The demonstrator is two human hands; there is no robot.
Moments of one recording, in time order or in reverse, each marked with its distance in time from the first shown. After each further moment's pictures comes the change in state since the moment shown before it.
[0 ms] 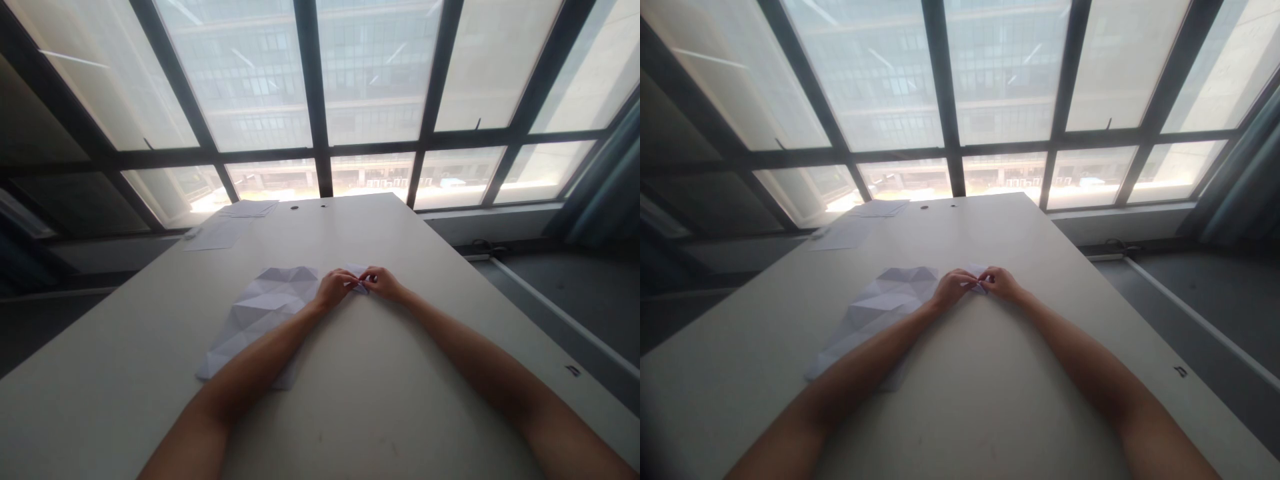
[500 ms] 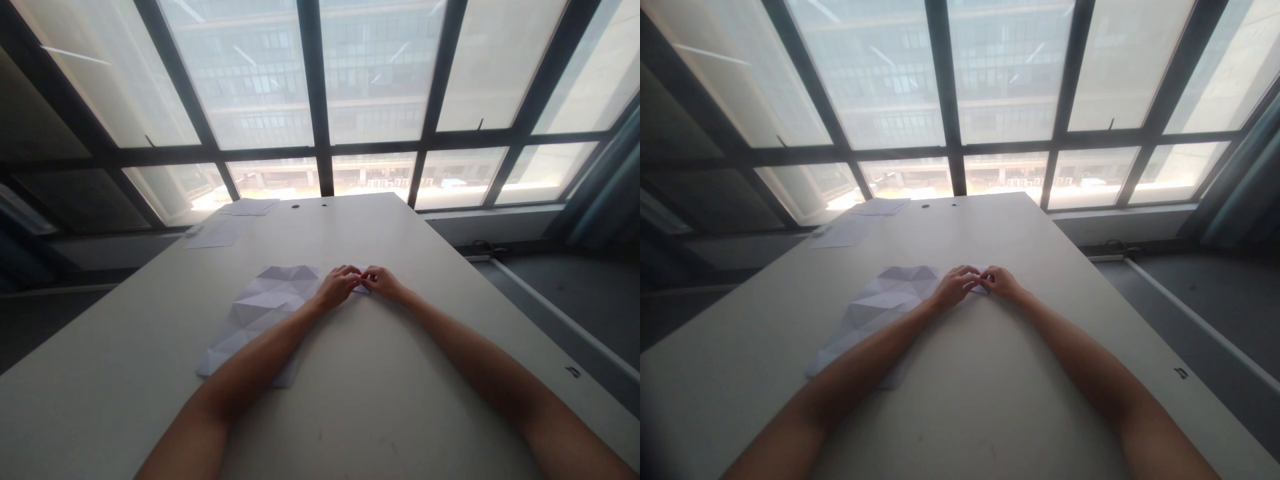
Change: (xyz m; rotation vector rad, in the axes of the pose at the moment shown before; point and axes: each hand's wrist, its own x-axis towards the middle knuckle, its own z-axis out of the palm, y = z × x) left_hand 0.001 0.011 -0.007 0.189 -0.108 0.131; right_hand 0.001 0.002 0.002 -0.056 -0.008 0.023
